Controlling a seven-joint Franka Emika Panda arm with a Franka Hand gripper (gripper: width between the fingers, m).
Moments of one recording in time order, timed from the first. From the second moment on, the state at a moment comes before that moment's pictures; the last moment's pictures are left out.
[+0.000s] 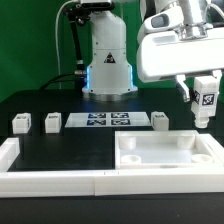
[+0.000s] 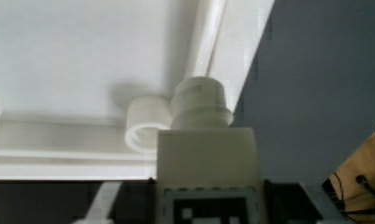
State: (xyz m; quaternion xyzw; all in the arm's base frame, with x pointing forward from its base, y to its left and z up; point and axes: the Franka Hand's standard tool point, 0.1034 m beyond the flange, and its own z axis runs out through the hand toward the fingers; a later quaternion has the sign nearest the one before) arm 0.535 0.136 0.104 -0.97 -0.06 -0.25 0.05
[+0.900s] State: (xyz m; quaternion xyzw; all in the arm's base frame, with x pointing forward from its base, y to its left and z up) arm 0.593 0.109 0.097 -0.96 -0.09 -0.27 0.03
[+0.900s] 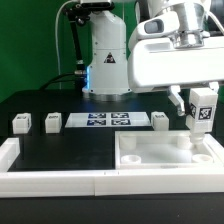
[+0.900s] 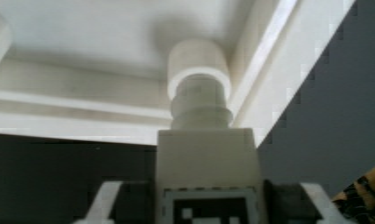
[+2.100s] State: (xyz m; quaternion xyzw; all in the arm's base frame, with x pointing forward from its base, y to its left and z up) arm 0.602 0.112 0.069 -0.96 -0.08 -0.27 0.03
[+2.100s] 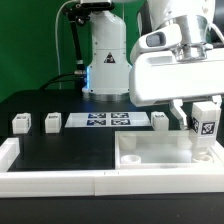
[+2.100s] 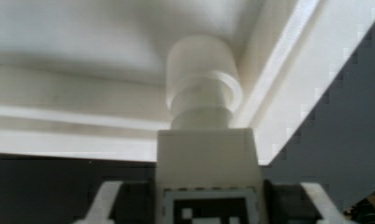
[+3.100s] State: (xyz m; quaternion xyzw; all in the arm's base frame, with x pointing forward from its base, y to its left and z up) arm 0.599 0.111 0.060 -0.96 -0.08 -0.28 0.03
